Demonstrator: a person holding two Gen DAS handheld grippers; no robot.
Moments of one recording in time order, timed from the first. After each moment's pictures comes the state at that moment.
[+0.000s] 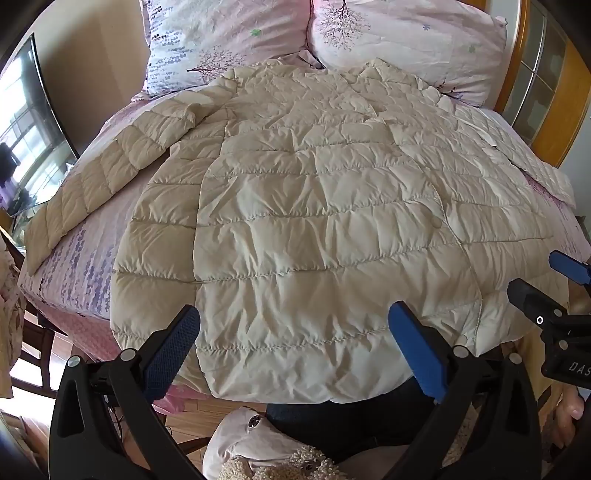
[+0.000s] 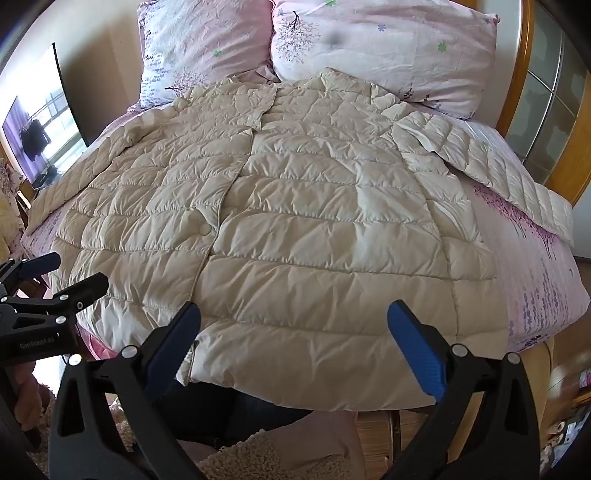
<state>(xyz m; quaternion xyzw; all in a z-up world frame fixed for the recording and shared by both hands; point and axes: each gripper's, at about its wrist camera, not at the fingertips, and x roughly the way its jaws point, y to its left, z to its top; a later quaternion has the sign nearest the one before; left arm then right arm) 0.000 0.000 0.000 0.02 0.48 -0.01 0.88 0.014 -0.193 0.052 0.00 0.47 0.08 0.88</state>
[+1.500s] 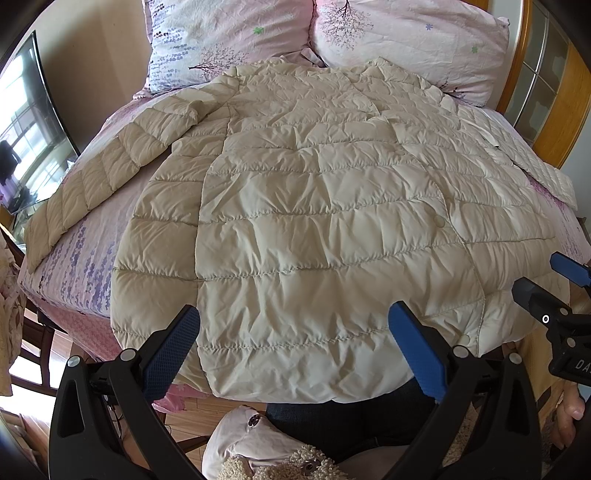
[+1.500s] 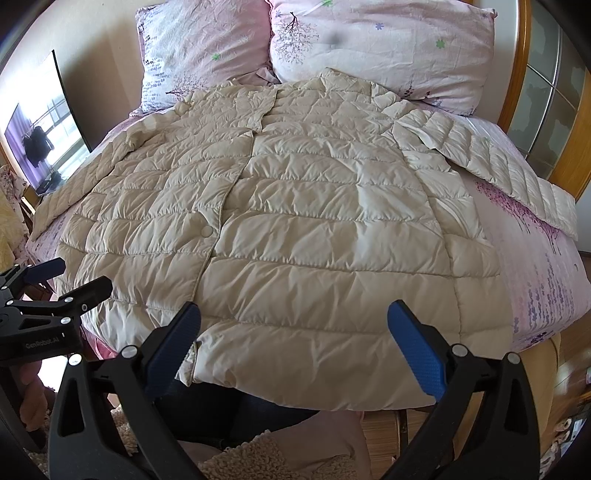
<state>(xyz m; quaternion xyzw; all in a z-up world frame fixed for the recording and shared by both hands) 0.000 0.000 0.000 0.02 0.48 -0.01 0.88 0.014 -0.196 0.049 0.01 0.47 0.08 0.88</state>
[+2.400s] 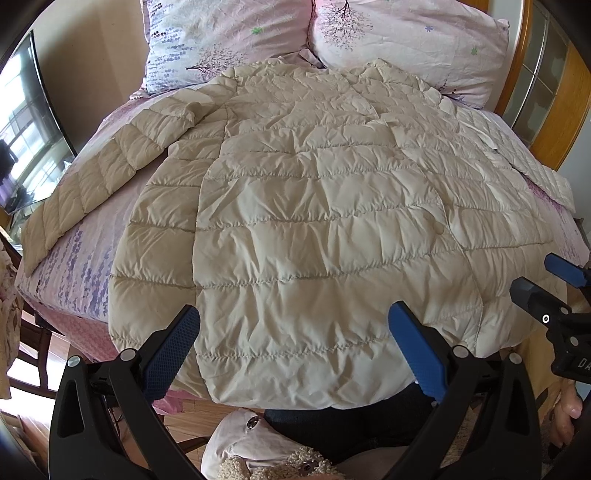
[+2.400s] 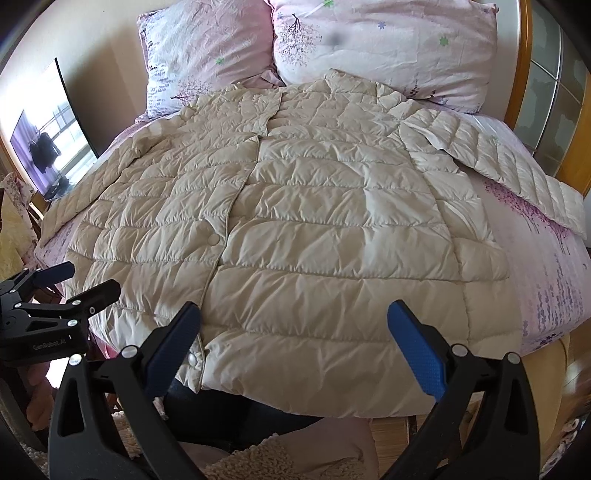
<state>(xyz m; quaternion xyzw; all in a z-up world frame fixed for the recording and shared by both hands) 0.008 0.004 -0.003 0.01 0.48 -0.02 0.88 0.022 -0.197 0.055 0.04 0.47 0.10 0.88</state>
